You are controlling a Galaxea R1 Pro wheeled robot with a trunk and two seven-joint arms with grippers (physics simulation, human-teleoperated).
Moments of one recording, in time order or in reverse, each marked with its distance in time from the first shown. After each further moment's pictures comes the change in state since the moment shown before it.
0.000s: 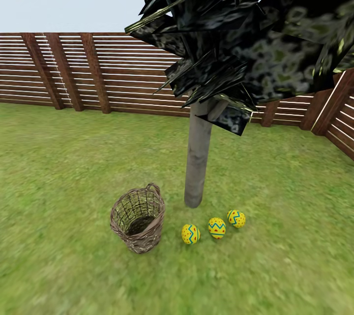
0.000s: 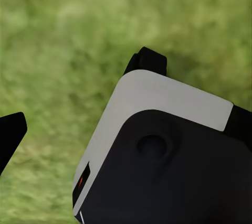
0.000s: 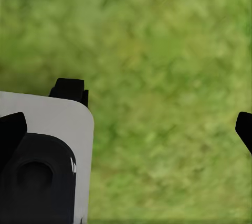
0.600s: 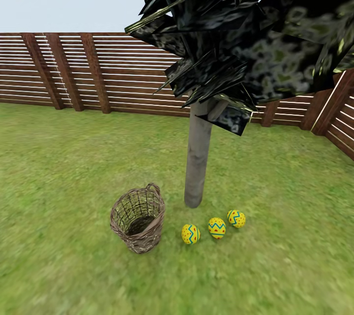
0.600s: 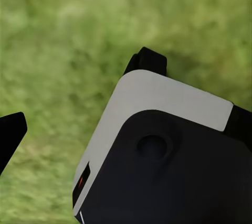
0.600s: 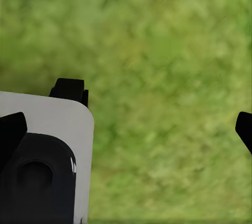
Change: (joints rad) left arm 0.000 0.000 0.000 0.000 0.000 0.000 0.000; right arm 0.000 0.000 0.000 0.000 0.000 0.000 0.000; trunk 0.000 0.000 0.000
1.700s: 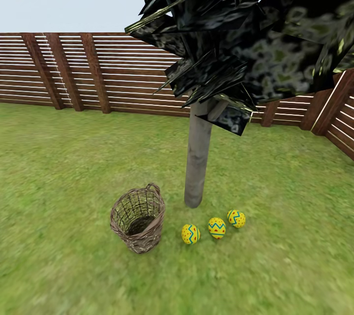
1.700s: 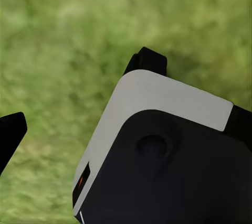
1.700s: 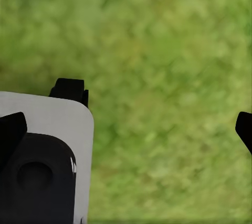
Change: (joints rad) left arm 0.001 0.000 0.000 0.000 0.000 0.000 0.000; right arm 0.000 0.000 0.000 0.000 0.000 0.000 0.000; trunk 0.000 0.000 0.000
